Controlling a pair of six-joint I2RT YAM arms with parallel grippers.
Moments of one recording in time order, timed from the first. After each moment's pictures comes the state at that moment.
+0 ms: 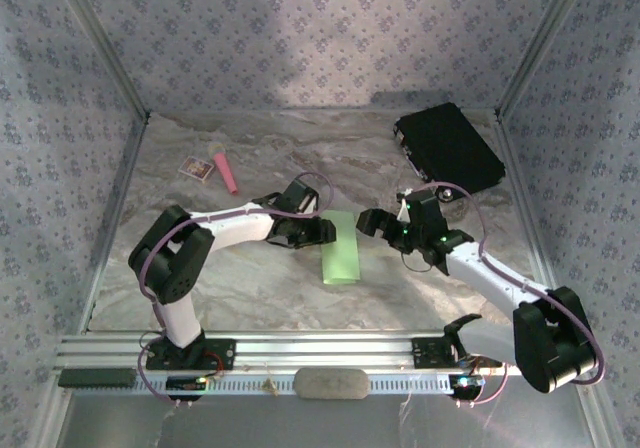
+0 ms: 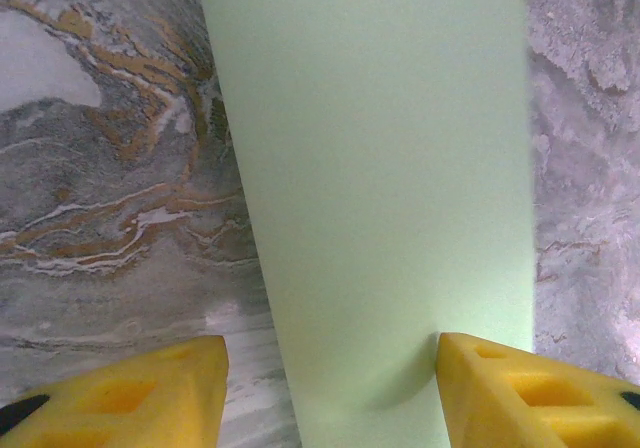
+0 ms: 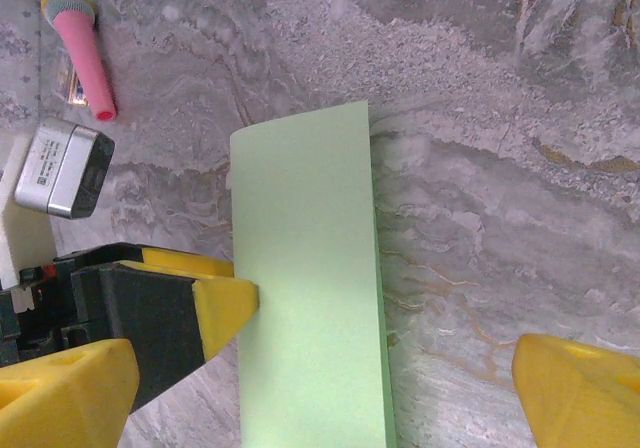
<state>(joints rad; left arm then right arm) -0.74 1.78 1.04 -0.30 0.30 -0.76 0.42 1.17 0.57 -0.13 -0.33 0.78</state>
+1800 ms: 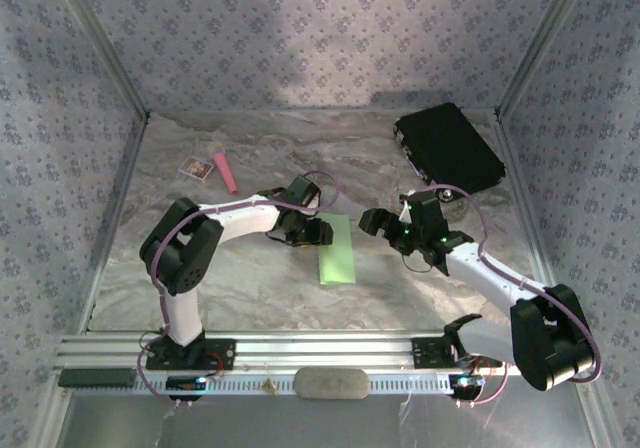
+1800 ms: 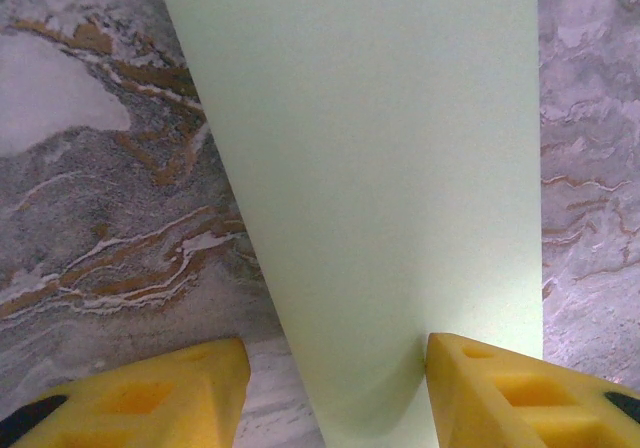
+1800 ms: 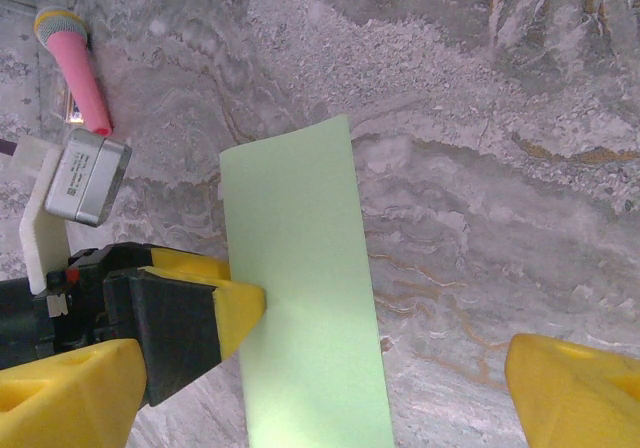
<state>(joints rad) -0.71 1.86 1.13 -0.44 0.29 -0.61 0.40 1.19 0.55 -0.10 -0.34 0.82</state>
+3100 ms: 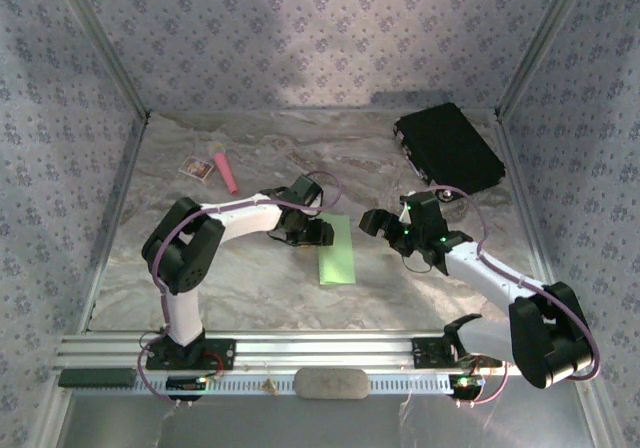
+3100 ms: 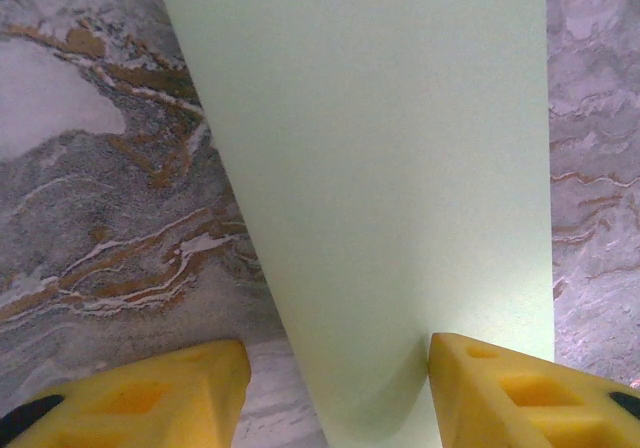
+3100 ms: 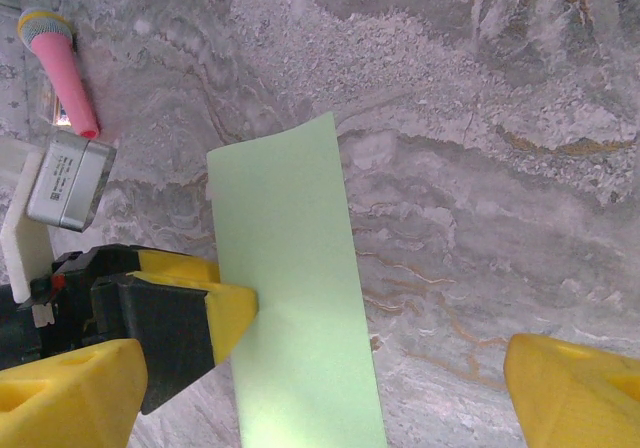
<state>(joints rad) -0.72 1.87 1.15 -0.48 0.26 -0.59 0.40 1.20 0.55 -0.11 -0.33 0.83</state>
